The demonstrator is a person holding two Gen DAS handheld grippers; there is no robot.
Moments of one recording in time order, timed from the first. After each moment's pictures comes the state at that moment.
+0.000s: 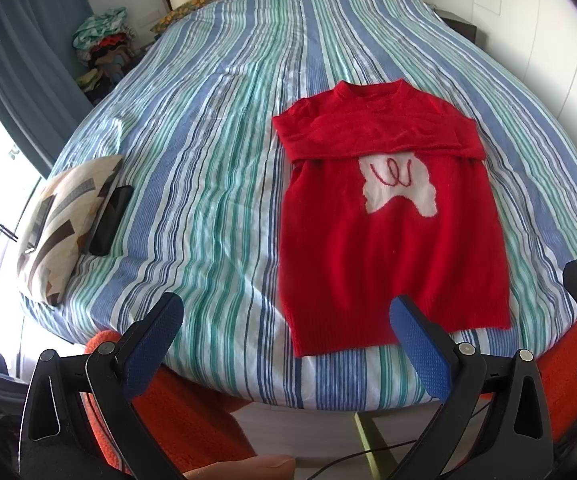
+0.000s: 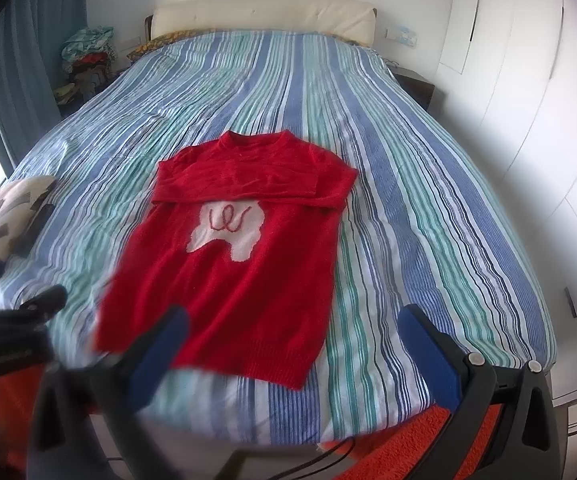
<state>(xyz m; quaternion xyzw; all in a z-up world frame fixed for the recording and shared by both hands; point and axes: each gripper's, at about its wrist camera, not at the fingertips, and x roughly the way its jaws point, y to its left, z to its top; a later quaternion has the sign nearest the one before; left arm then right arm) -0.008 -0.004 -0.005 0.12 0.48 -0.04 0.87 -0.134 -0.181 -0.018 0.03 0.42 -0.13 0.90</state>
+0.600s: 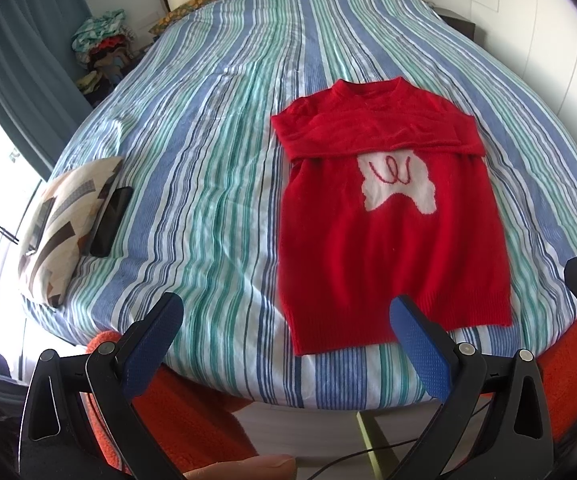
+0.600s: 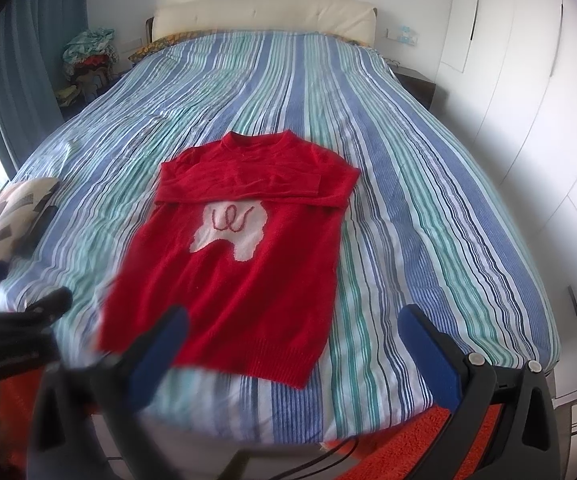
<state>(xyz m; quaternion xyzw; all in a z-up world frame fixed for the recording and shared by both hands) -0.010 -0.004 -0.006 0.12 0.48 -0.04 0.87 -0.135 -0.180 -0.018 0.03 0.42 -0.13 0.90</state>
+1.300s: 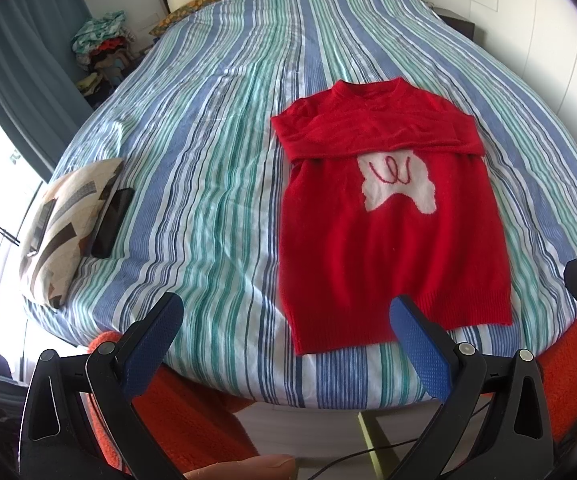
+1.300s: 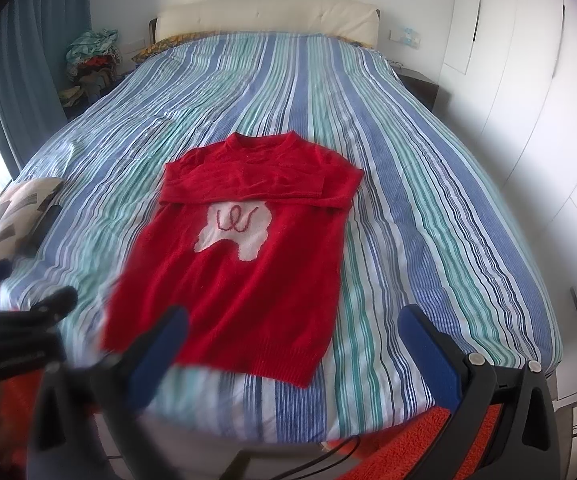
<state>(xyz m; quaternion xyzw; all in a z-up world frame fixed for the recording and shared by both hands) -0.013 -0.004 -0.006 0.13 0.48 -0.04 0.87 -0.138 -0.177 -0.016 0.03 0.41 -0.12 0.90</state>
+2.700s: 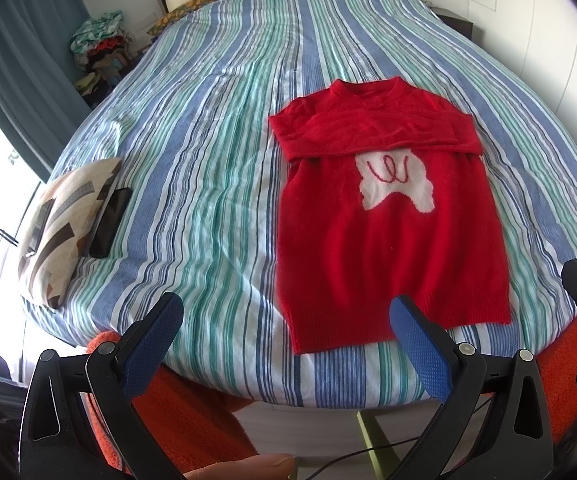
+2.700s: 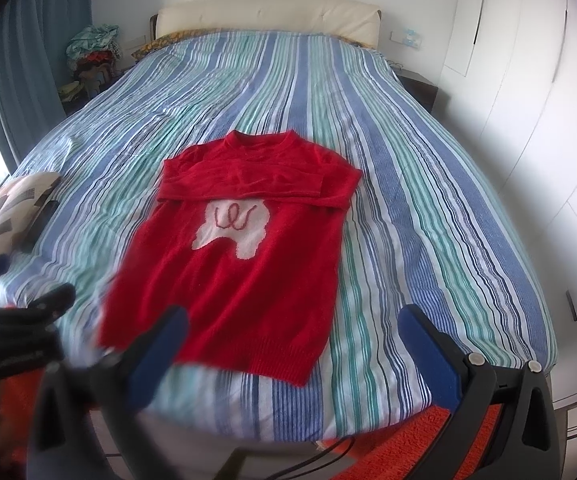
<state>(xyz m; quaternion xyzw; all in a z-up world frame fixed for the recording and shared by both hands) -0.011 -0.007 -0.005 0.13 0.48 -0.05 0.87 -0.137 -0.172 -0.013 0.03 0.42 -0.13 0.90</state>
